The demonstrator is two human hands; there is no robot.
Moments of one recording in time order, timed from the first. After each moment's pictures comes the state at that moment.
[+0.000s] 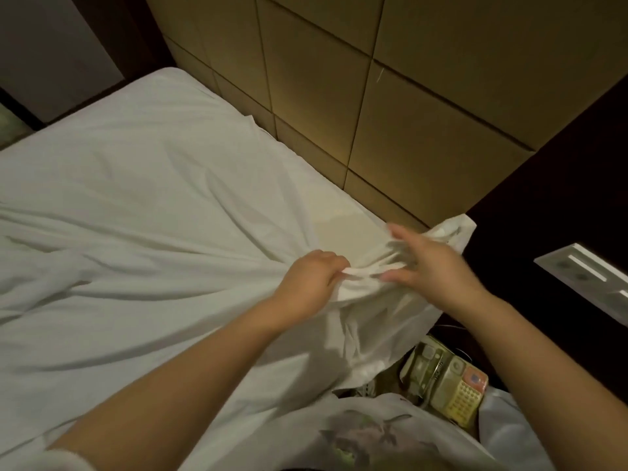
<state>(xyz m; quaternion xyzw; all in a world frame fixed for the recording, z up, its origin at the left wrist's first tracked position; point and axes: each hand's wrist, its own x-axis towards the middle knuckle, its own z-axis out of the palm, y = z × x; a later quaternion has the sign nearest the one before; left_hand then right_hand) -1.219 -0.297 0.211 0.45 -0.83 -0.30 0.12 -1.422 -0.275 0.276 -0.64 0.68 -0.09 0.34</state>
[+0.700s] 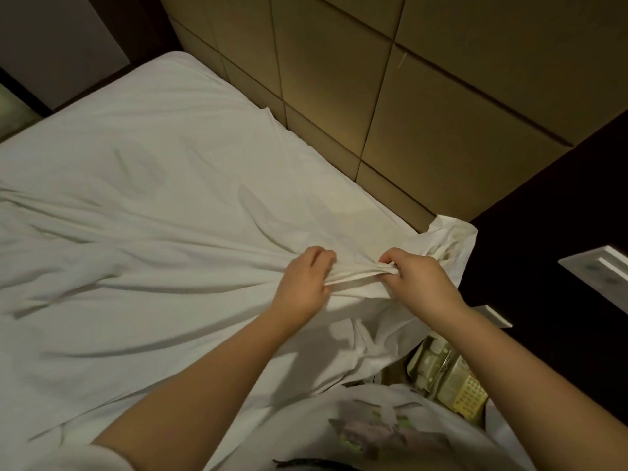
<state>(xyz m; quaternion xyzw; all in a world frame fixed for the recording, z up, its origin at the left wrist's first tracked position) -1.197 -0.296 0.175 0.54 -0.78 -0.28 0.11 -1.390 -0.282 0.237 -0.63 0.70 -0.05 0.32</state>
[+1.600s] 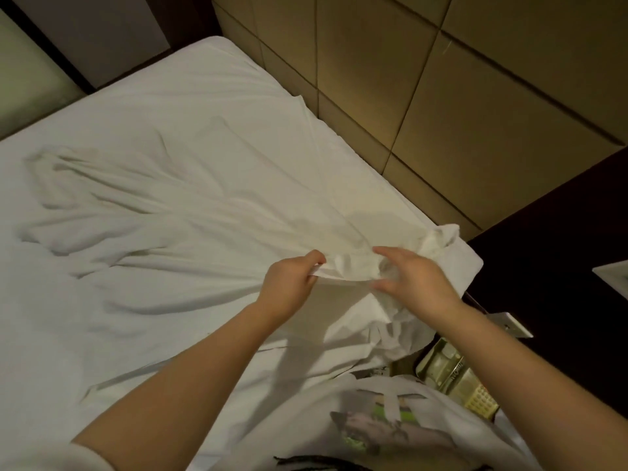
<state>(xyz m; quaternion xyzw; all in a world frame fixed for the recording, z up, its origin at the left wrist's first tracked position) -1.151 -0.267 0.174 0.61 -0.74 -0.24 0.15 -1.369 -0.273 0.217 -0.69 0.64 -0.04 0.35</state>
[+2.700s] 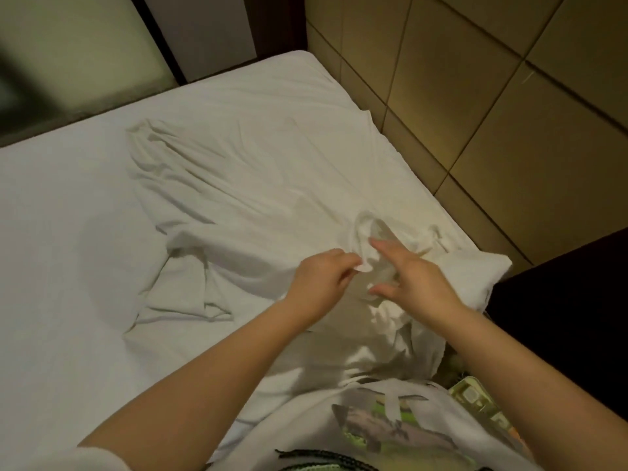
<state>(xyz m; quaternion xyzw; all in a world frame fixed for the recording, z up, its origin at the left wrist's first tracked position) -1.140 -0.212 0.210 0.61 -0.73 -0.18 0.23 -1.318 -0.251 0.231 -0.80 0.50 -0.05 0.32</state>
